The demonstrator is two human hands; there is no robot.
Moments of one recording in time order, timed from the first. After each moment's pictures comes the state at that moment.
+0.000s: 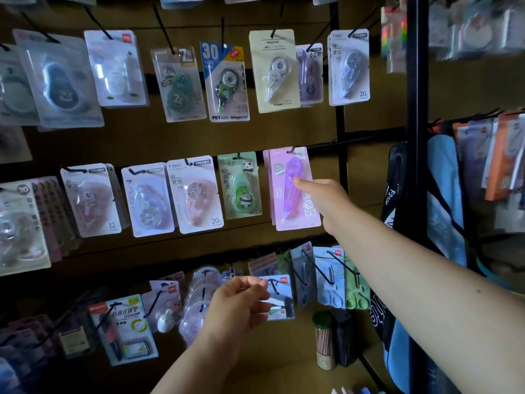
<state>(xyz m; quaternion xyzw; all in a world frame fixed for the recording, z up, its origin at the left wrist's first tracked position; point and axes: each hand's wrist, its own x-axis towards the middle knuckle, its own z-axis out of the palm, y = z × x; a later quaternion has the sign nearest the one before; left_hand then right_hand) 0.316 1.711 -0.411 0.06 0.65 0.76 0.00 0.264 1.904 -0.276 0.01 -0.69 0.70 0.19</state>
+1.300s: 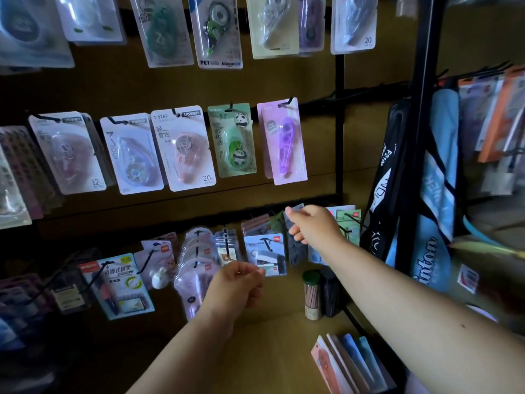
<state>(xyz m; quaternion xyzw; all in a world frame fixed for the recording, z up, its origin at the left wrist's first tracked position) 0.322 1.704 -0.453 0.06 0.73 0.69 0.02 0.270 1.892 -0.399 -0.05 -0.80 0.58 0.18</state>
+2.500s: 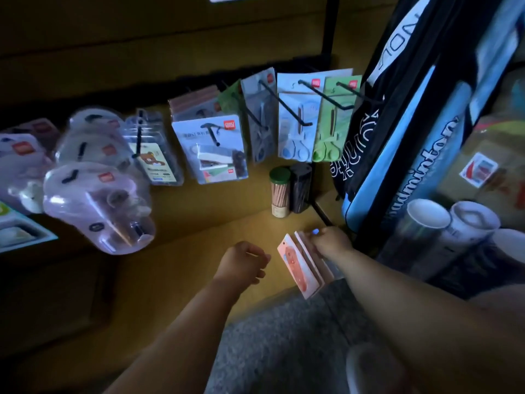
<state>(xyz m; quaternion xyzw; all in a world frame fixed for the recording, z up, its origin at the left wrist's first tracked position) 0.249 1.774 -0.656 -0.06 0.80 0.55 0.23 0.240 1.993 -0.703 -0.30 -0.85 0.43 -0.09</state>
